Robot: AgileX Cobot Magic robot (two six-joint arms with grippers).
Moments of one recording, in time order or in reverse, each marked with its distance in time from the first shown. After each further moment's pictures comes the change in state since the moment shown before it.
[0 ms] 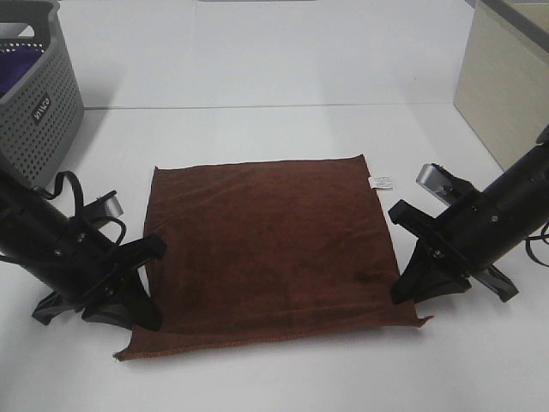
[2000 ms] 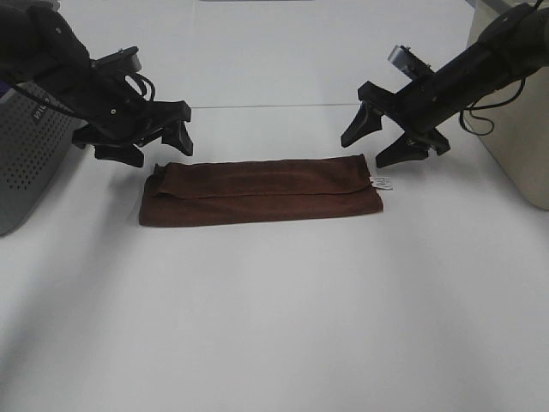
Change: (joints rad) left arm 0.004 0.224 -0.732 0.524 -0.170 -0.394; right arm 0.000 0.373 -0.869 -0.062 0.066 0.079
